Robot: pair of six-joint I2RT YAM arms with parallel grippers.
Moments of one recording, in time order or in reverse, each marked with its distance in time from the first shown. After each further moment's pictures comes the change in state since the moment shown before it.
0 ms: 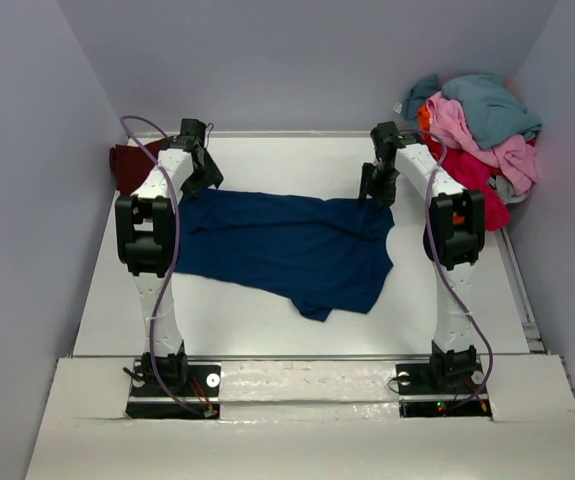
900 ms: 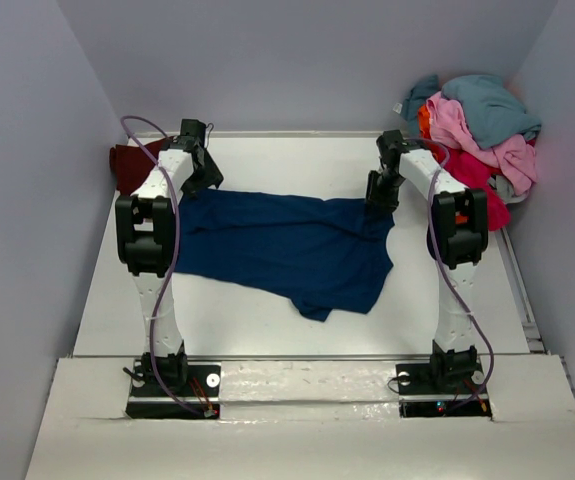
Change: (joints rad) left arm 0.000 0.000 -0.006 0.012 0.000 0.003; right arm -0.032 -0.001 -0.092 0.052 -0.042 0.000
